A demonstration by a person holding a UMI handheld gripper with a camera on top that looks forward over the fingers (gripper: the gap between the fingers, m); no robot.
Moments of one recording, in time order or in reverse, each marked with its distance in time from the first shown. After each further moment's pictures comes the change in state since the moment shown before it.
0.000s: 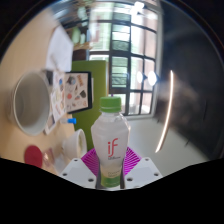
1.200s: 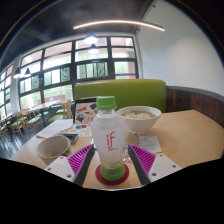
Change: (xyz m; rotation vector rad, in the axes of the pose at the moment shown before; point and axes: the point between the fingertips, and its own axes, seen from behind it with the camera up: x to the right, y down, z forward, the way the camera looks) arm -0.173 0.021 -0.035 -0.097 -0.536 1.587
